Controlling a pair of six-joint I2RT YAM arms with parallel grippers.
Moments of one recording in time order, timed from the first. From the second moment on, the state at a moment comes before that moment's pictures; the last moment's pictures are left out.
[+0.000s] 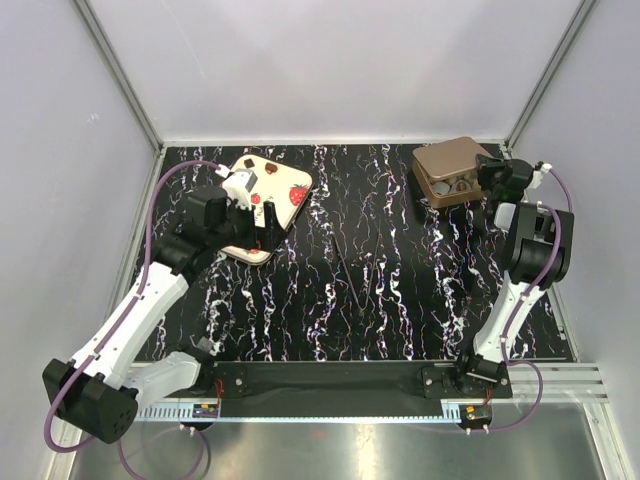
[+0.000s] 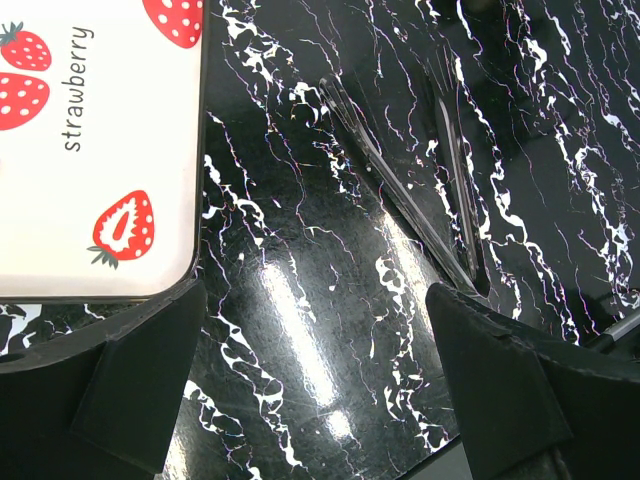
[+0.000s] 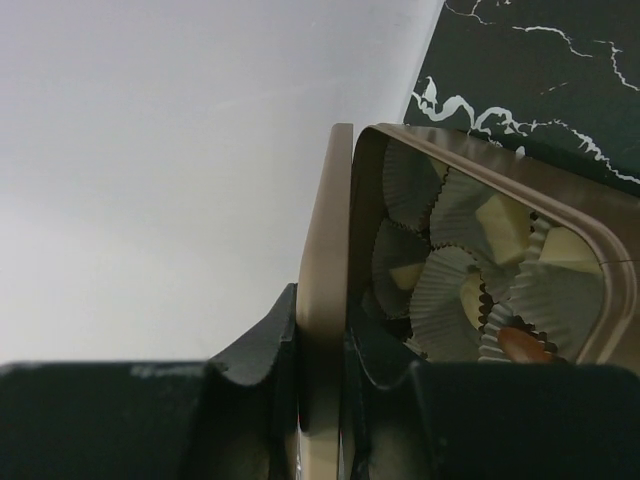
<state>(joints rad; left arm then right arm) -0.40 1.05 1.00 -0.52 0.20 -0.25 -0.28 2.07 1.20 0.67 -0.10 1.27</state>
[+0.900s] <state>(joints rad) -0.40 1.06 0.99 -0.52 0.20 -0.25 -0.32 2.01 1.17 0.50 -0.11 1.22</state>
